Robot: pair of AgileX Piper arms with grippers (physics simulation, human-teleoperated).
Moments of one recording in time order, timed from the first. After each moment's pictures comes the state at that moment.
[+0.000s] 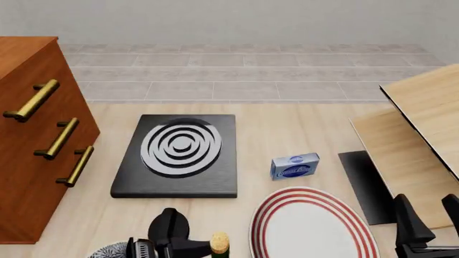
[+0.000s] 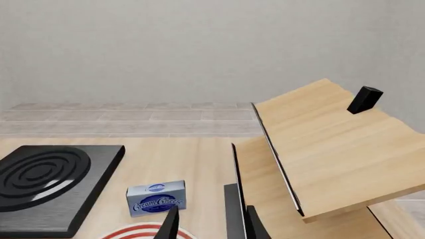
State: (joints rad) left arm -1.20 1.29 -0.10 -0.95 -0.13; right arm 0.00 0.03 0.00 -0.02 0.00
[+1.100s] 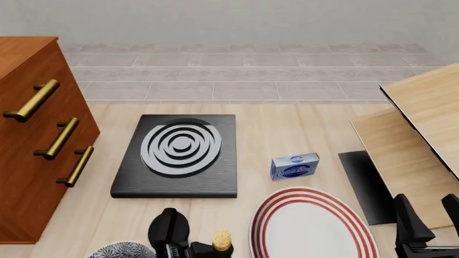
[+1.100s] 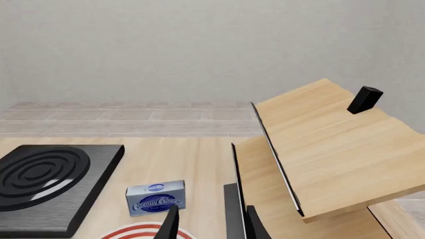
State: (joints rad) left arm -1.19 1.64 -0.15 -1.18 -0.10; right arm 0.00 0.03 0.00 -0.02 0.00
